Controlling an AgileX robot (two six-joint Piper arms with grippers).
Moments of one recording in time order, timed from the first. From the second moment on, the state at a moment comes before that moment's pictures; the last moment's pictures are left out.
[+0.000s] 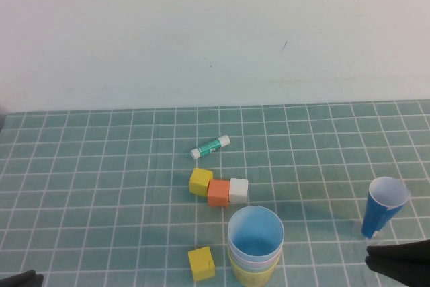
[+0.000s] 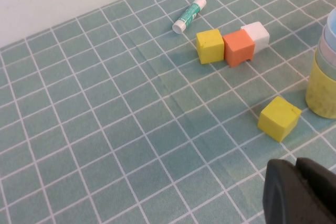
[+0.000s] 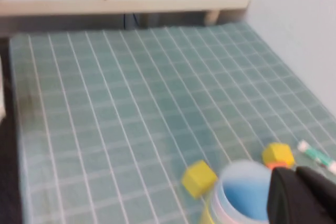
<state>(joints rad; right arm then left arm) 0.63 0.72 -0.57 0.84 0.56 -1.20 -0.67 0.31 -0.37 0.22 0.66 -0.22</state>
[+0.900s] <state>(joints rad) 0.12 0.18 -0.13 0.11 0.16 -0.46 -0.67 0.31 -0.37 0.23 0.66 -0.22</state>
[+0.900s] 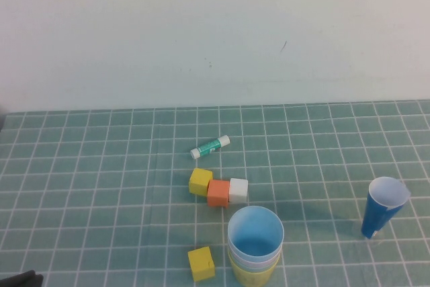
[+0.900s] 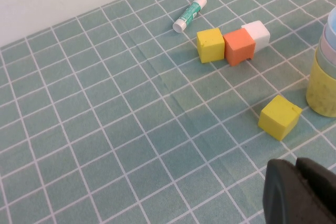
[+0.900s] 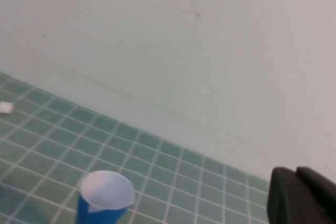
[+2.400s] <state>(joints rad) 0.02 -0.01 0.03 -0.08 0.39 0.06 -0.67 0.31 -0.36 0.23 0.66 -0.22</state>
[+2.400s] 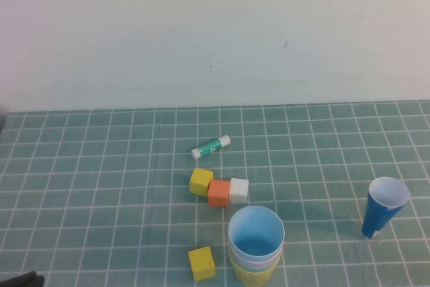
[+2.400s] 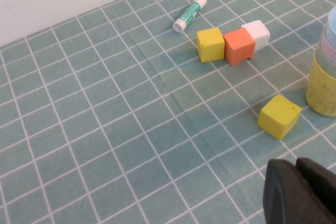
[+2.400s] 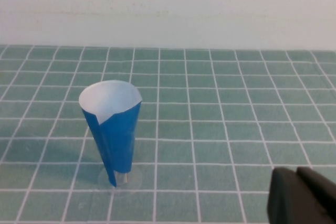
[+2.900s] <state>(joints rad) 0.02 -0.01 0.03 -0.08 0.39 0.06 -0.47 0.02 -0.08 0.11 0.45 -0.22</state>
